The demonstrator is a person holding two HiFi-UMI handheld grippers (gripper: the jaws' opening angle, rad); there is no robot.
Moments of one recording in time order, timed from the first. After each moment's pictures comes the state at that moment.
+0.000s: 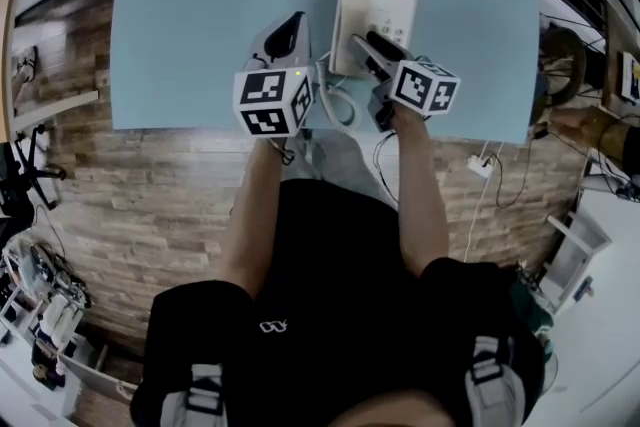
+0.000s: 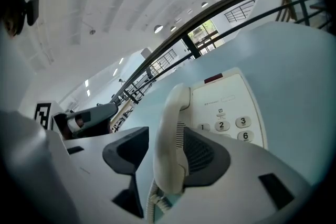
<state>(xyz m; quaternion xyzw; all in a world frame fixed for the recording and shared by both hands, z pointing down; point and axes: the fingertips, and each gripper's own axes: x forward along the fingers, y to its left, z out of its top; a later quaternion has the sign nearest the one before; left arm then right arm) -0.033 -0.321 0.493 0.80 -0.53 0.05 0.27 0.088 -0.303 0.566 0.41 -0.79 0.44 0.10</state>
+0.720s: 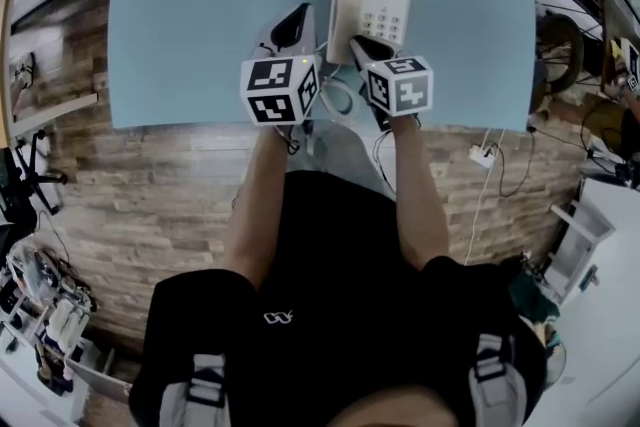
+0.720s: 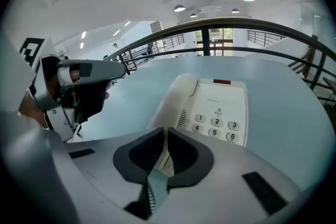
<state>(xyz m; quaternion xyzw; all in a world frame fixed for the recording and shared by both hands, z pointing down) -0.012 -0.319 0.497 0.81 -0.52 0.05 0.28 0.090 -0.271 0.588 0.43 -0.79 0.32 0.31</state>
